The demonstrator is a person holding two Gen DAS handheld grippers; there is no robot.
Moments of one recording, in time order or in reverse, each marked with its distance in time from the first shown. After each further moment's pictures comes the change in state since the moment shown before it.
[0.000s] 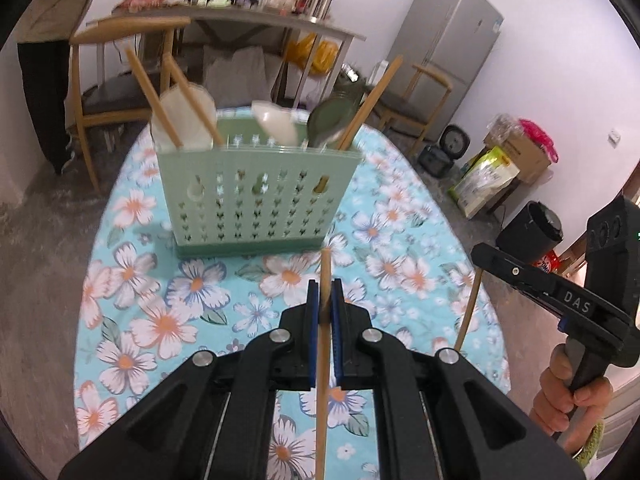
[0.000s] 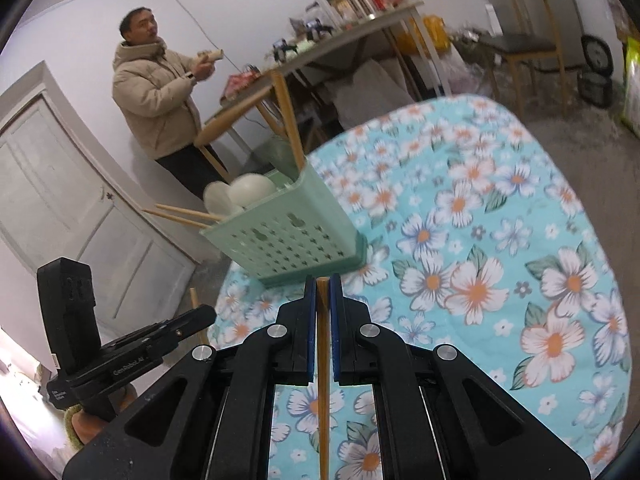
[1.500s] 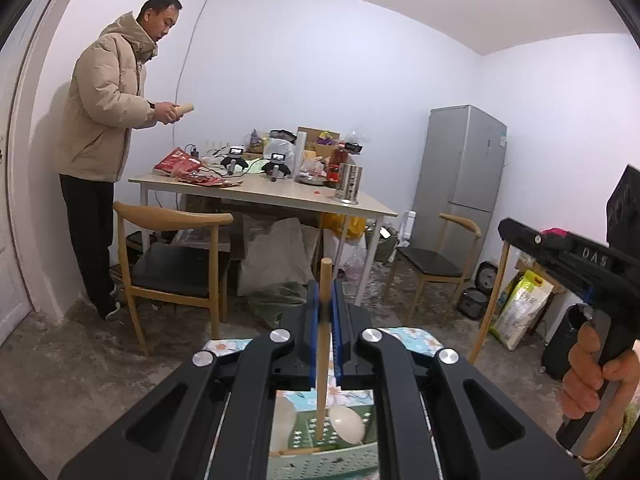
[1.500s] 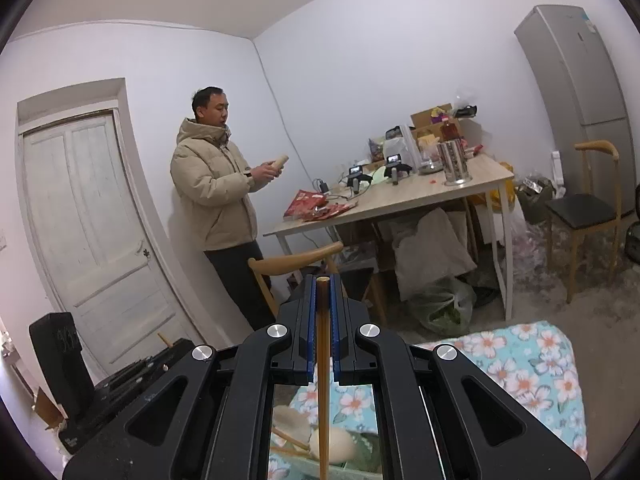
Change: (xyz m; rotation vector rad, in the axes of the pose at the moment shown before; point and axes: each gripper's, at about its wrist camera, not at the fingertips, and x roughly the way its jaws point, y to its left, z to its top) left arm -0.079 0.025 0.160 0.063 -0.556 0.167; right arm 0.011 0.104 0.187 -0.254 -0.384 0.130
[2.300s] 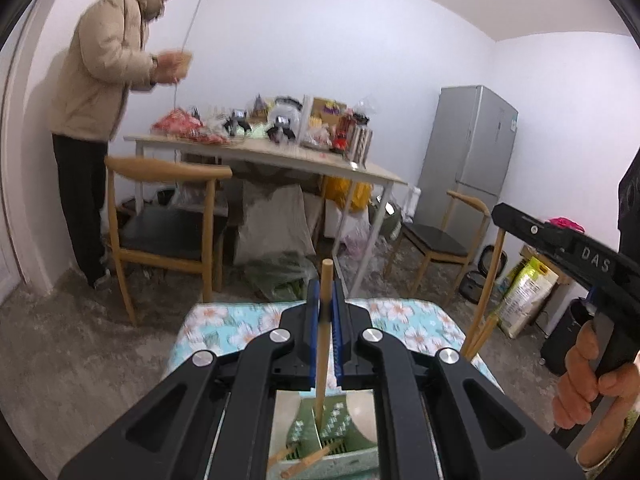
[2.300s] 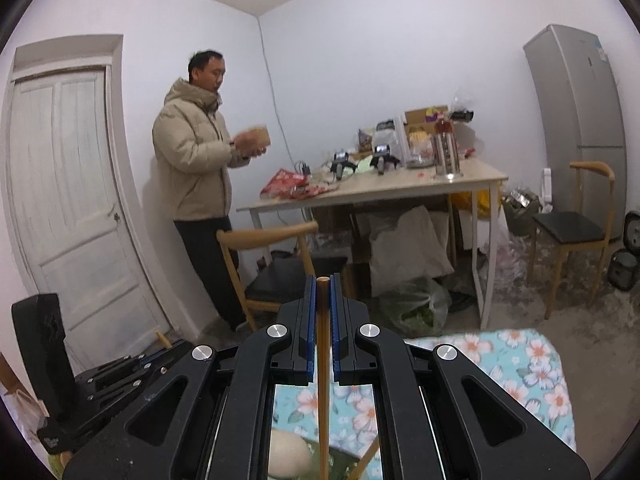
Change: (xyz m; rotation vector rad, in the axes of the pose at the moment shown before) left arm 0.063 0.017 -0.053 -0.054 0.110 -0.022; right arm 0.040 -0.003 -0.051 -0.125 0.057 -0.097
